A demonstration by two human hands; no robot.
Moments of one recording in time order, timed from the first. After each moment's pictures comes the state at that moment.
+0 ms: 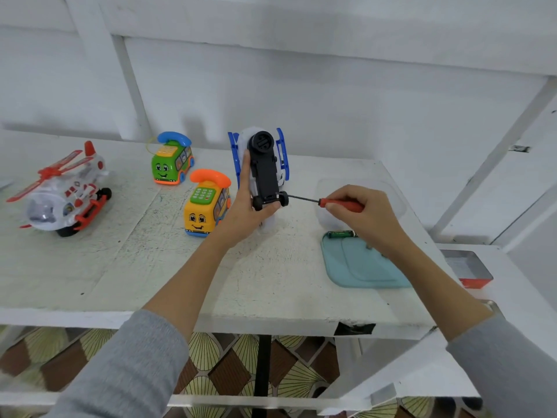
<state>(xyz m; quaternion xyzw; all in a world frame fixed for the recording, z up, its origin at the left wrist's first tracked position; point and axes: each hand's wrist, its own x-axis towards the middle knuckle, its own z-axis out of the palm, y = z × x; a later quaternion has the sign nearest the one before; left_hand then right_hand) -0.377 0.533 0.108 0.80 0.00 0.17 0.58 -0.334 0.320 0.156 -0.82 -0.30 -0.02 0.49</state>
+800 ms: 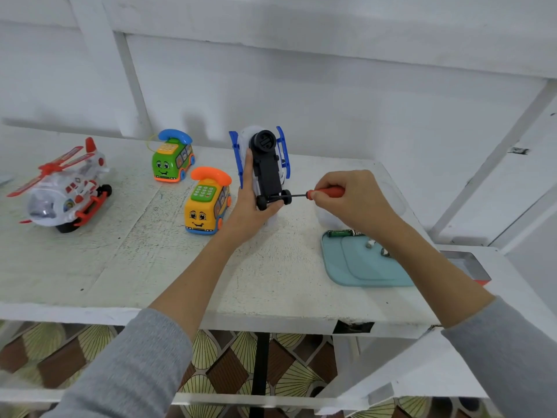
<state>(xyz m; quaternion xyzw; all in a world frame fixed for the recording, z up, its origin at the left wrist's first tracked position) -0.376 0.525 0.106 0.79 0.01 0.21 0.58 -0.337 0.347 0.183 -0.88 -0.33 -0.07 0.34</state>
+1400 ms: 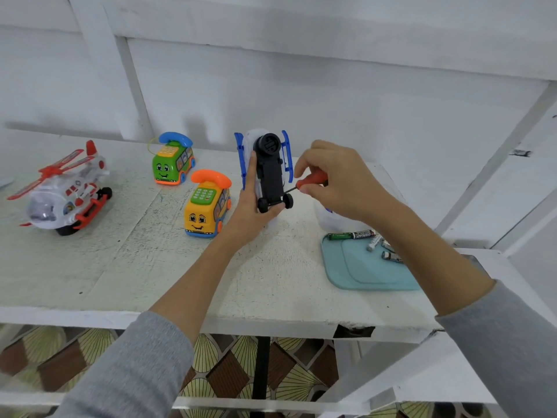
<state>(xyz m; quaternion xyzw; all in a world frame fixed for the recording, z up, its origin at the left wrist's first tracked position) -0.370 0.528 0.101 0.79 -0.01 0.22 0.57 -0.340 0.363 0.216 -0.83 -0.48 -0.12 0.27</state>
